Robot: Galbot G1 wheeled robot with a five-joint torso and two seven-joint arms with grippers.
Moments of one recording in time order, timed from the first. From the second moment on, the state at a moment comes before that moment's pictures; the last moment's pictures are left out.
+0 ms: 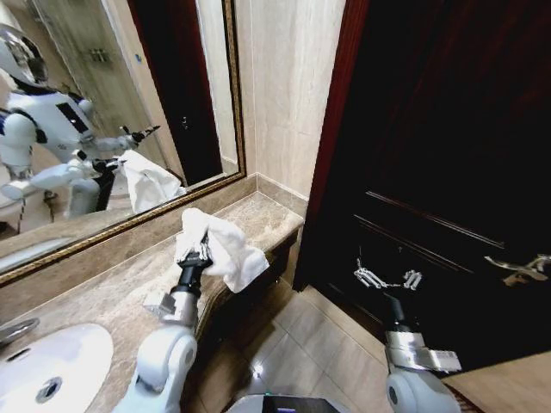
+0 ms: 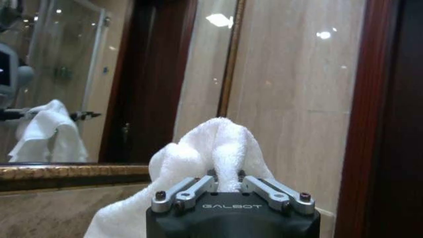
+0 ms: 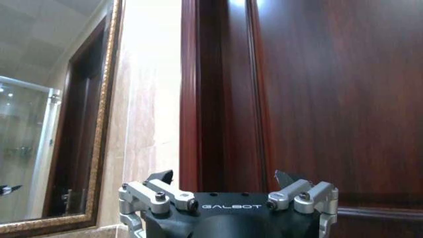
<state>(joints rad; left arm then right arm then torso) 1.59 -1.41 -0.52 -2.35 -0.27 0.07 -0.10 -1.74 1.53 0.65 2.31 0.16 0.31 -0.06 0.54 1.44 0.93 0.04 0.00</state>
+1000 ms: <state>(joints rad) 1.59 -1.39 -0.47 -2.29 -0.29 0.07 -0.02 -1.77 1.55 0.83 2.30 0.17 0.29 0.10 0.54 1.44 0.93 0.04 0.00</state>
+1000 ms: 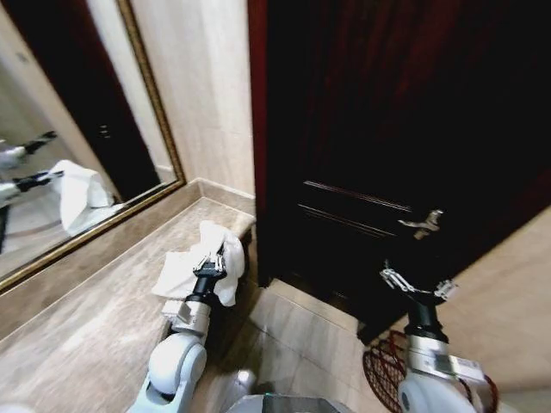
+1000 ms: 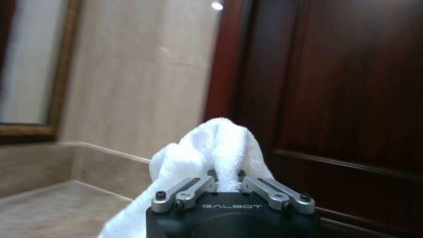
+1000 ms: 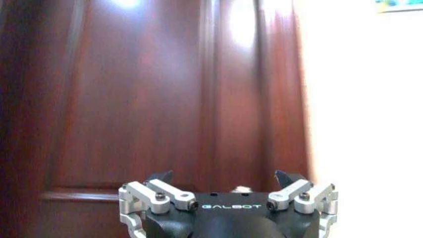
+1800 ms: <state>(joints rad) 1.60 -1.35 -0.46 -2.28 -0.36 0.11 0.10 -1.79 1.56 0.83 2.29 0.18 0.35 0.07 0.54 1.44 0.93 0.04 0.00</state>
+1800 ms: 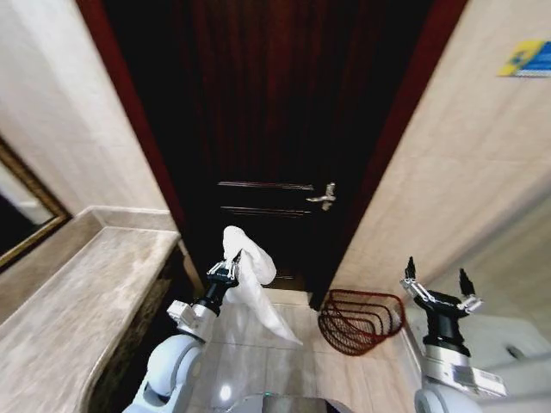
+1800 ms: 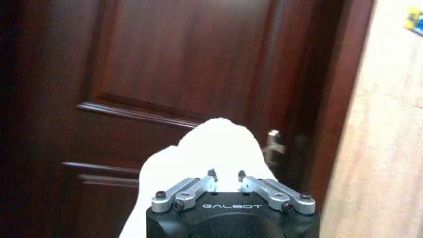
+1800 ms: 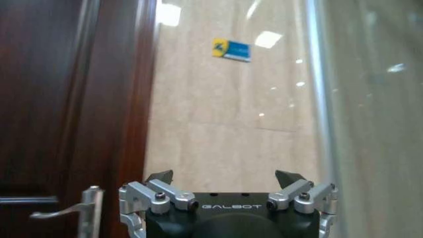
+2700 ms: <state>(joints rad) 1.61 -1.36 -0.46 -2.28 -0.35 0.11 0.09 -1.80 1.56 0.81 2.28 0.18 0.40 0.05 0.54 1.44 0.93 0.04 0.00</state>
